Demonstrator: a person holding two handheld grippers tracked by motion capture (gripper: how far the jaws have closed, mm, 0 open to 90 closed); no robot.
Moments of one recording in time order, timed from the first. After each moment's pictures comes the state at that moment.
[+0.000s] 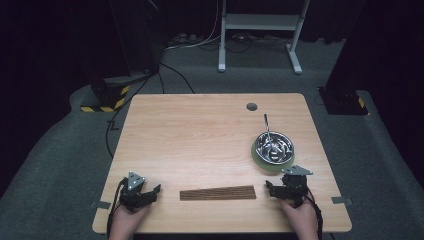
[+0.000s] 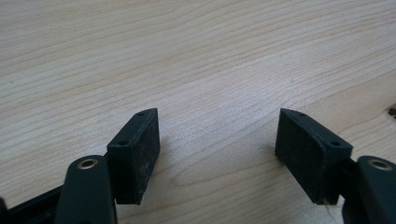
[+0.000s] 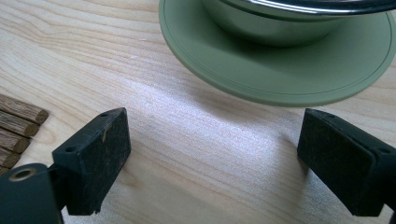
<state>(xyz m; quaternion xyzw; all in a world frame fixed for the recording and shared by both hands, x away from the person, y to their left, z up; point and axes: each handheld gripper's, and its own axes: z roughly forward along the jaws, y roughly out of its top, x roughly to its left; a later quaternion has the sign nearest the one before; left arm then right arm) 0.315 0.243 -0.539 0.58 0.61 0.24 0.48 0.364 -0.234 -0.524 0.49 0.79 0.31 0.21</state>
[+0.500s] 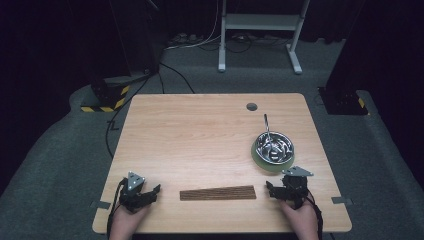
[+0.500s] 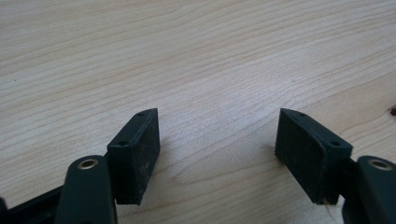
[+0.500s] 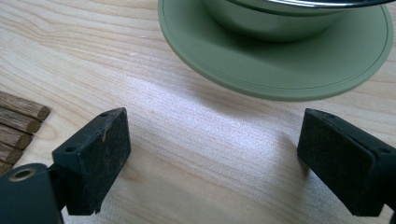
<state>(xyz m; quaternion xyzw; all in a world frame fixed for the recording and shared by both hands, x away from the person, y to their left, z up) 0.315 0.243 -0.539 0.58 0.62 0.25 0.48 0.361 -0.235 -0.524 0.49 0.79 0.31 0.21</state>
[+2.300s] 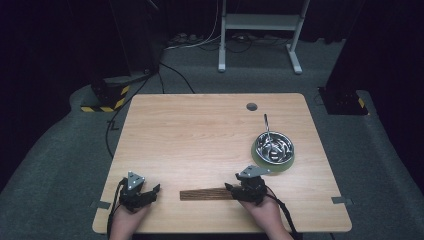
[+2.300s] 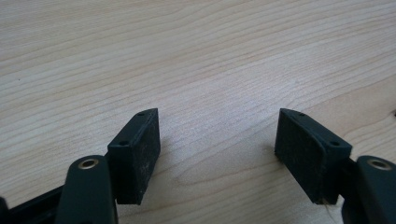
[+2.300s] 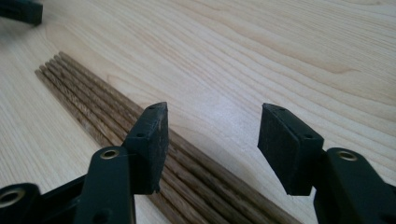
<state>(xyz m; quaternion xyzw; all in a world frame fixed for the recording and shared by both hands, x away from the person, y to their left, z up) 0.316 0.244 -0.539 0.58 0.62 0.25 0.47 0.348 -0.113 -0.503 0.36 0.84 0.39 0.12</state>
